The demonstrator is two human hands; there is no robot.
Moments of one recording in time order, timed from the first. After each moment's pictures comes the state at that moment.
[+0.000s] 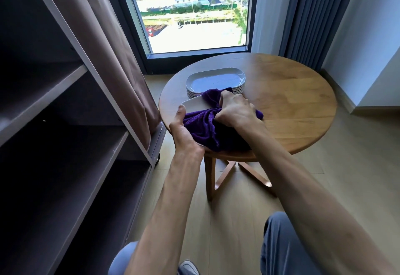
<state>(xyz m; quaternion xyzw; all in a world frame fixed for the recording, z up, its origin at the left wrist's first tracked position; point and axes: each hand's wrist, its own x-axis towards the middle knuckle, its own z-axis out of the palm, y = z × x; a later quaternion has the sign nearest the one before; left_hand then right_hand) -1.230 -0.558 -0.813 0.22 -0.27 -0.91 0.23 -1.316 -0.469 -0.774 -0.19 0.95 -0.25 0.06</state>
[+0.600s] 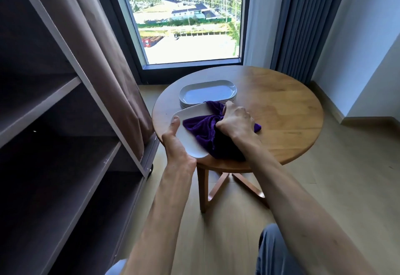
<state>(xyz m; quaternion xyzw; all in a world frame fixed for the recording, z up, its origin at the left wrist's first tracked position) -1.227 -0.555 -0.806 0.25 -0.32 -0.88 0.24 -1.334 -0.457 -0.792 -0.13 0.94 -0.30 0.02</state>
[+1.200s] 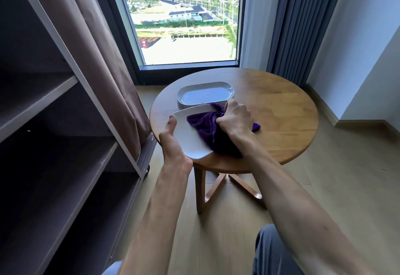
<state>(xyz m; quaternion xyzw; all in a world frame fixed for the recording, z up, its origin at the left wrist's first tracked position) -1.225 -0.557 -0.804 0.26 -0.35 -0.86 0.25 -1.344 -0.457 -0.794 -0.11 0.95 -0.30 -0.04</state>
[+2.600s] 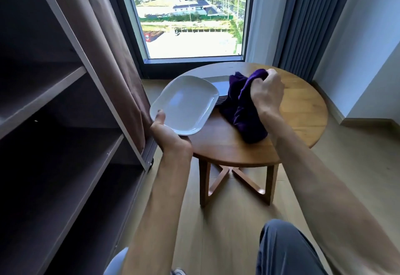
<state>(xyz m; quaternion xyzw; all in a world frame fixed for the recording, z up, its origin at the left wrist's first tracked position) -1.220 -0.571 -0.786 0.27 -0.23 -0.86 0.36 -1.361 -0.429 -0.750 0.00 0.84 -0.52 -0.15</state>
